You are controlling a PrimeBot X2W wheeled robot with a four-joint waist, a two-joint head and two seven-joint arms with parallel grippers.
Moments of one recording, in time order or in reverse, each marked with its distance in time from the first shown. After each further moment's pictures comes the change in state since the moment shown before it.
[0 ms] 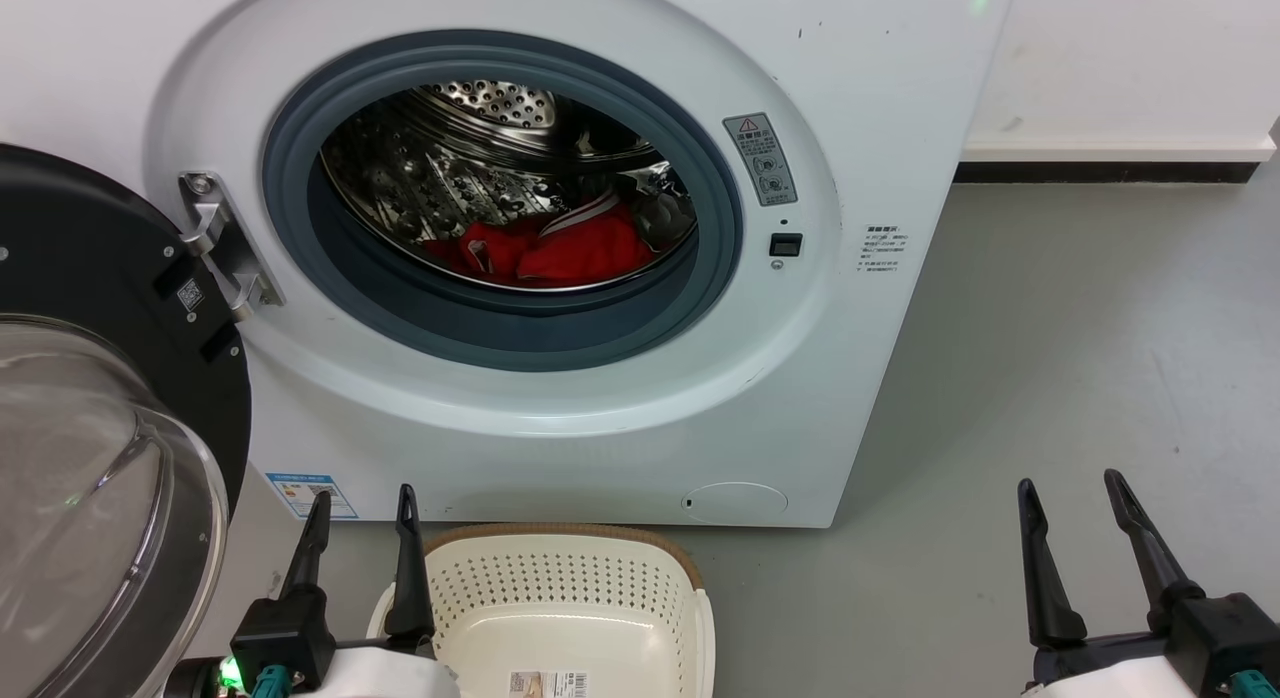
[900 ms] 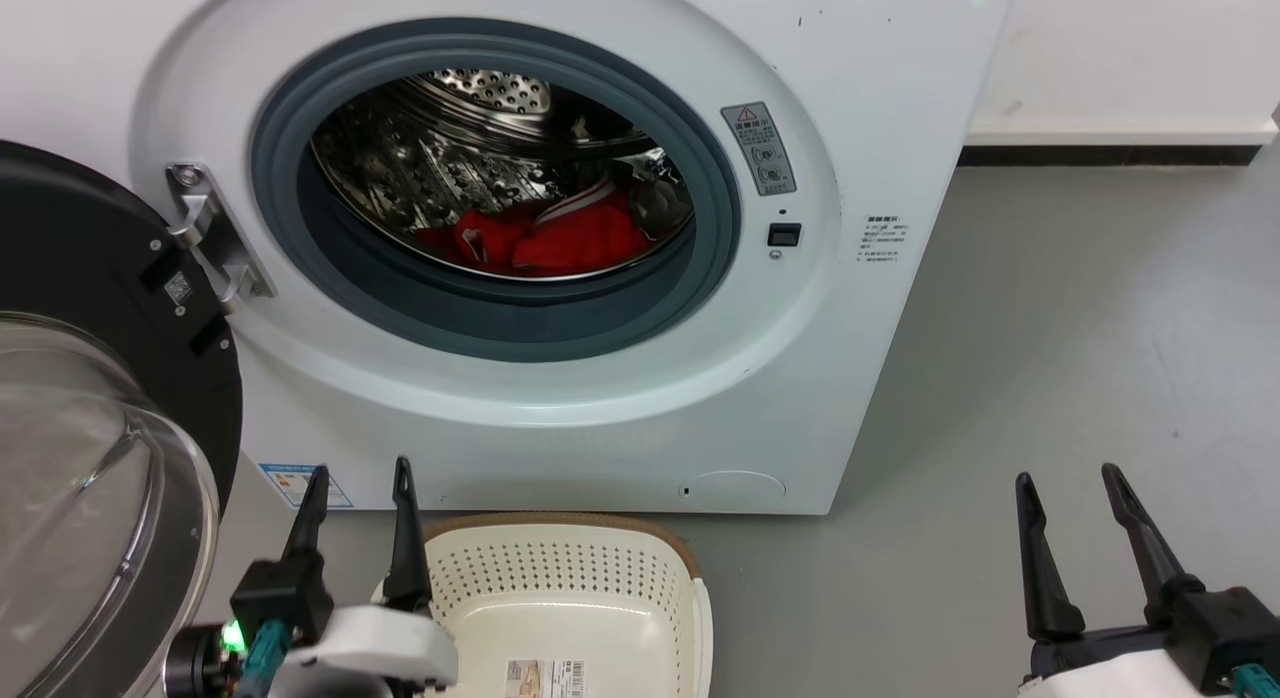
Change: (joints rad) left arm -0.061 0.000 0.012 0.071 -0.016 -0.008 0.000; right arm -0.006 0.000 0.004 0.004 0.015 0.000 0.000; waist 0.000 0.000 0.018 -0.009
